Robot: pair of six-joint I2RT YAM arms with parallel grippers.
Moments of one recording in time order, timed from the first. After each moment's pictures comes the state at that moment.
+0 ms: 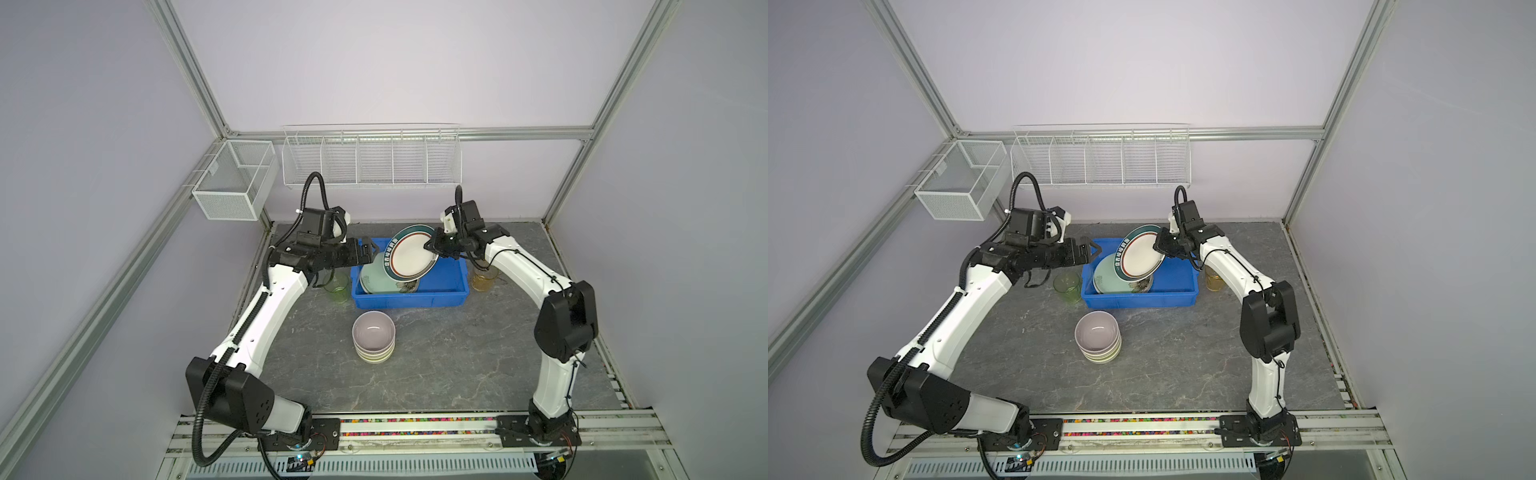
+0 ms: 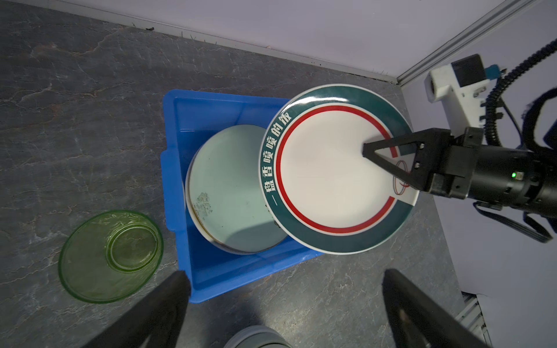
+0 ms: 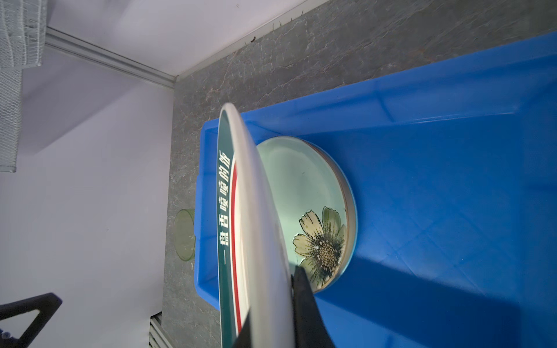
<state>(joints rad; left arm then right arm) -0.32 1.45 1.46 -0.75 0.31 -0.36 0.44 1.97 1.74 -0.57 -0.35 0.68</state>
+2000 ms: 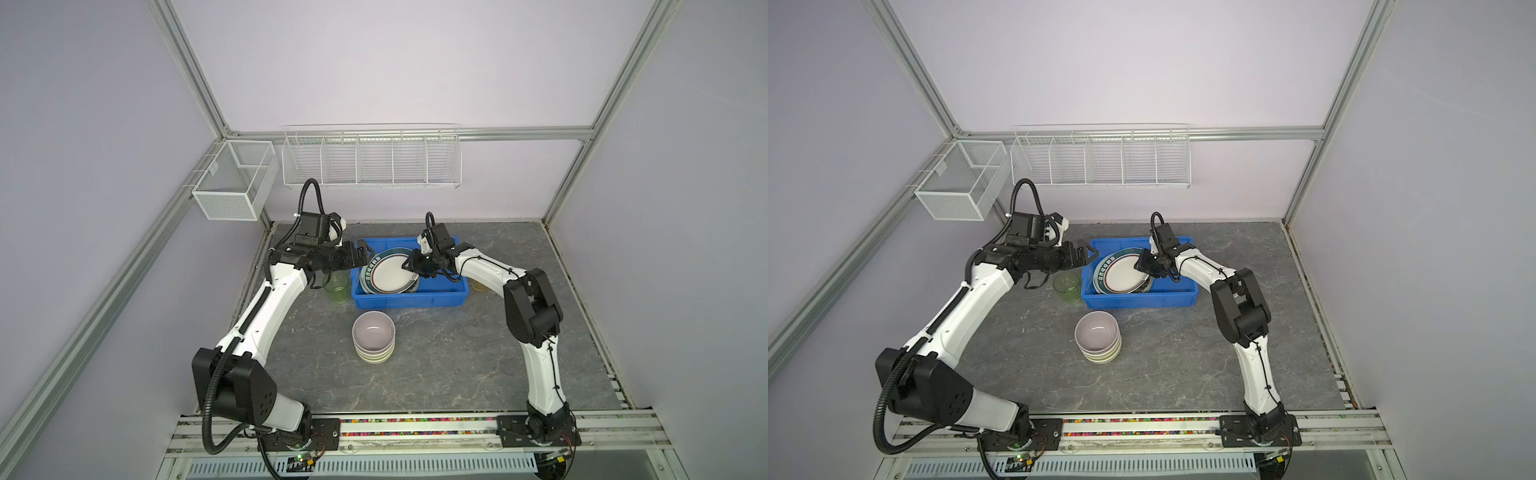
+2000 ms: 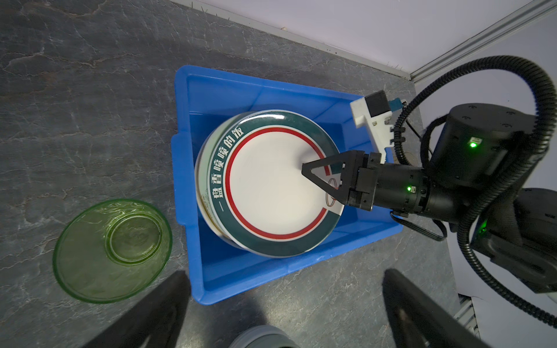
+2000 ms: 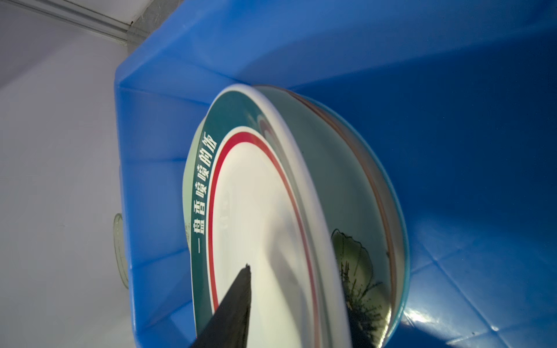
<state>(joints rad) -0.28 1.48 1.41 -0.72 0.36 -0.37 0.53 2.16 1.69 -0.41 -0.37 0.73</state>
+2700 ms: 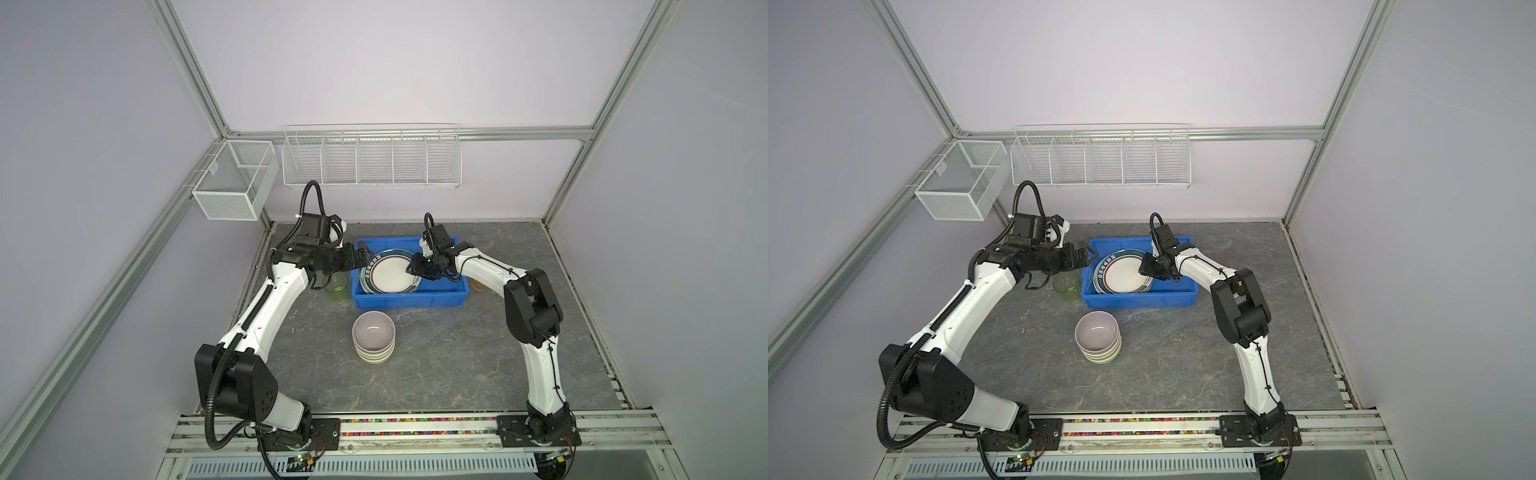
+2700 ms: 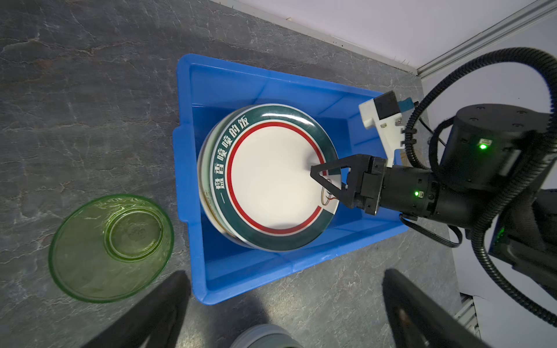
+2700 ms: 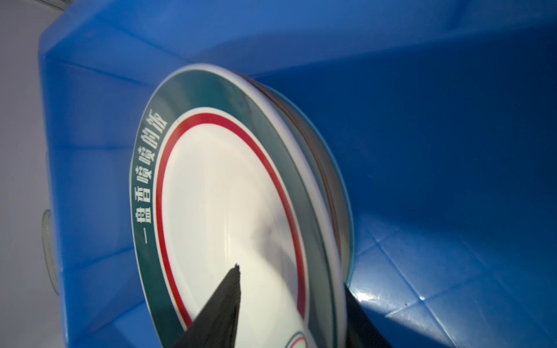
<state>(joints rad) -0.28 1.50 1.40 -0.72 0.36 -0.37 0.53 2.16 1.71 -0.52 -0.26 0.62</state>
